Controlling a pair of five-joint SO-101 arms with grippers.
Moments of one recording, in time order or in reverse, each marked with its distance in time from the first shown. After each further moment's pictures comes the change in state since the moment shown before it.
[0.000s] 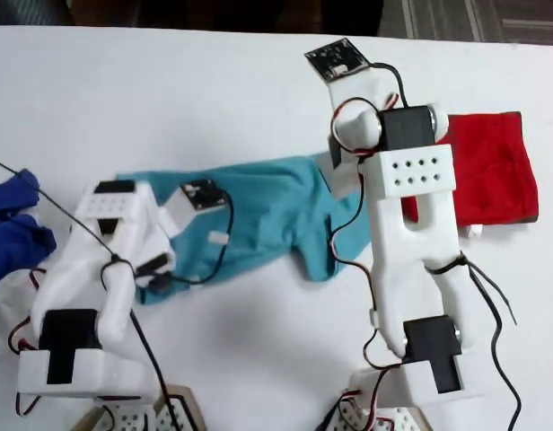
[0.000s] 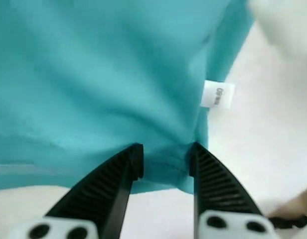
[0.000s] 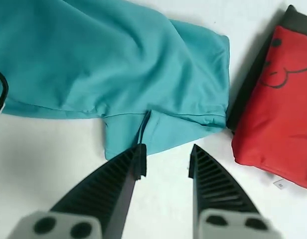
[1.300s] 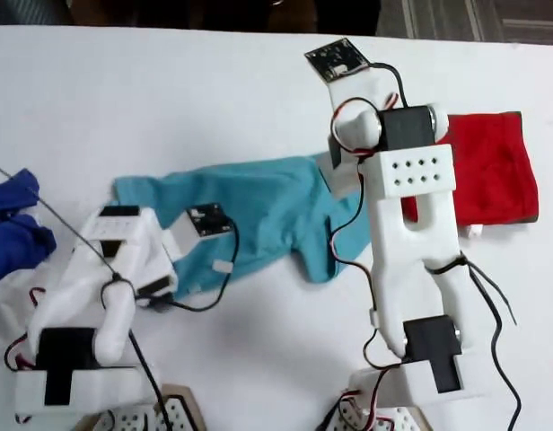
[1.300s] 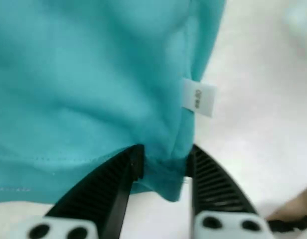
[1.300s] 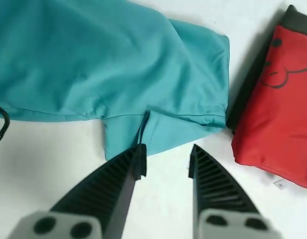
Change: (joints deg) left arm 1.1 -4.0 9.3 -5.5 -3.2; right arm 0.0 0.0 0.0 0.0 0.0
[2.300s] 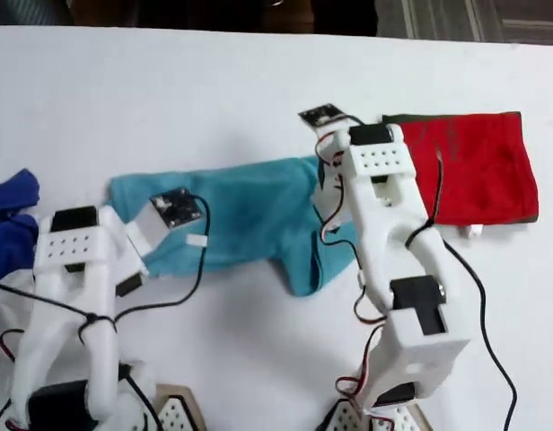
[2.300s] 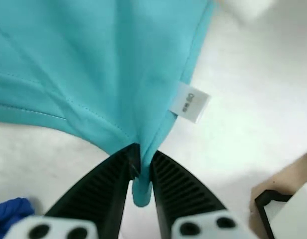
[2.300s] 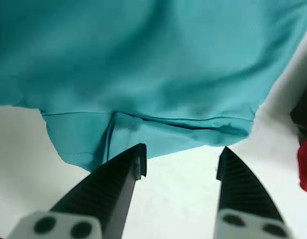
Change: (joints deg) left arm -9.1 -17.7 -0.5 10.4 -2.7; right arm 1.4 15.2 18.4 -13.6 0.4
